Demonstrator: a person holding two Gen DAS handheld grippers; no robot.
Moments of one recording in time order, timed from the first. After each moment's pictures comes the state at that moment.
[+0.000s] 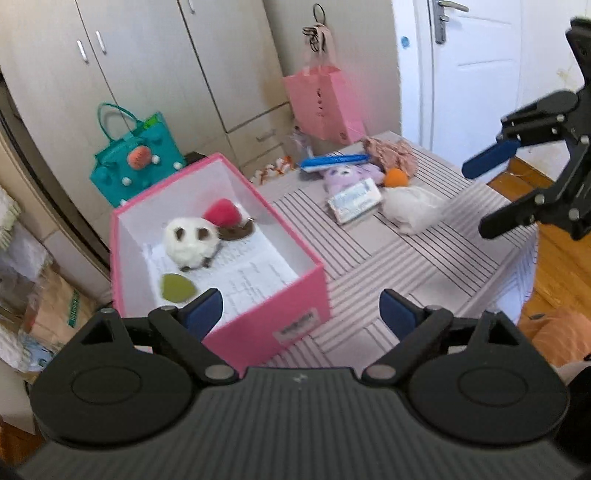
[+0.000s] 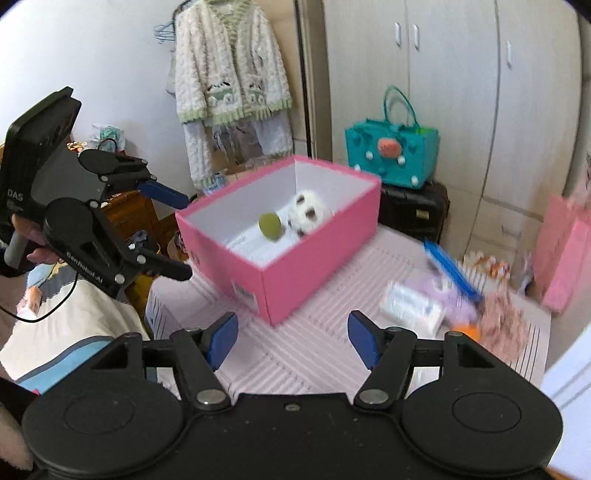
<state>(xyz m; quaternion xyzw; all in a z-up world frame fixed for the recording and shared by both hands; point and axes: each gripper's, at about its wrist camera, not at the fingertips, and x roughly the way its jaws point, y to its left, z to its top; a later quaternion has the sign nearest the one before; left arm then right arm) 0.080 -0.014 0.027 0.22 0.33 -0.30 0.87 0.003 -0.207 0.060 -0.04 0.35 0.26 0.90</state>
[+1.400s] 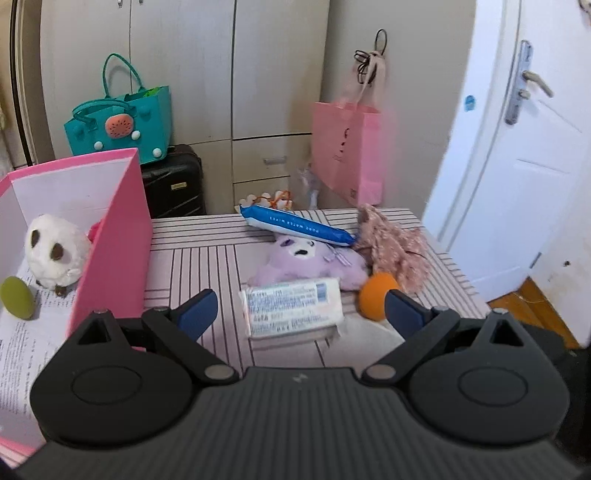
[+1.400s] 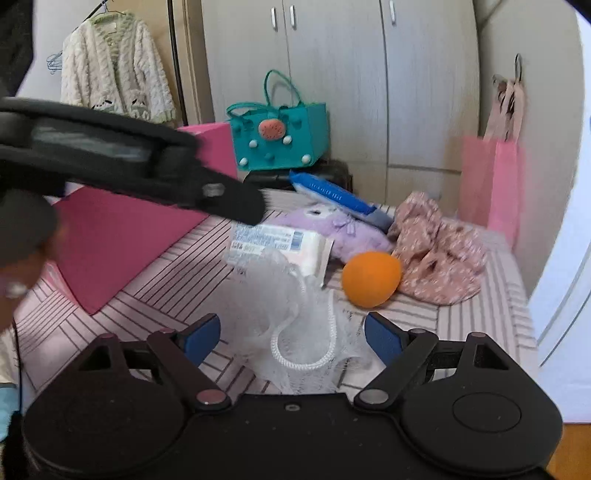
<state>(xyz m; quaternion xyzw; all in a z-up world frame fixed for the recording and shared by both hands) 0.180 -0.177 -0.062 0.03 0.32 -0.23 0.92 0.077 -0.275 -0.087 0.01 0.31 0.12 0.94</state>
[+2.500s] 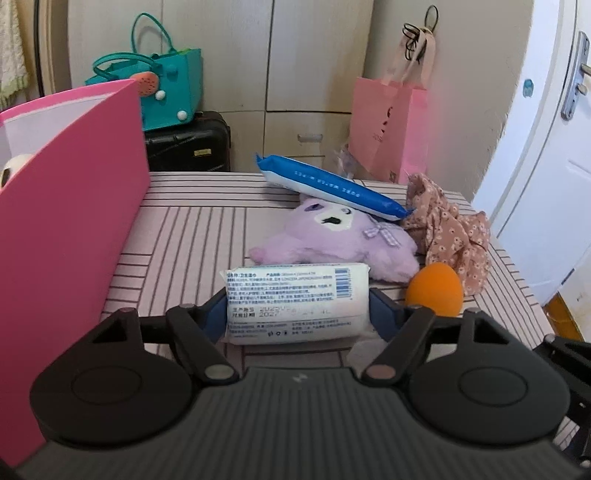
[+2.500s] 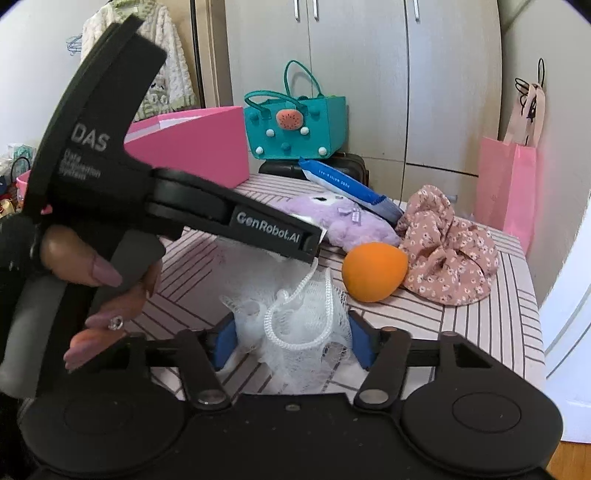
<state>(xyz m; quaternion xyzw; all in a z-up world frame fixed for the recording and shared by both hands) 0.214 -0.194 -0.121 0.00 0.35 -0.17 0.92 0.079 -0.277 -0.095 -0.01 0.31 0.15 0.94</state>
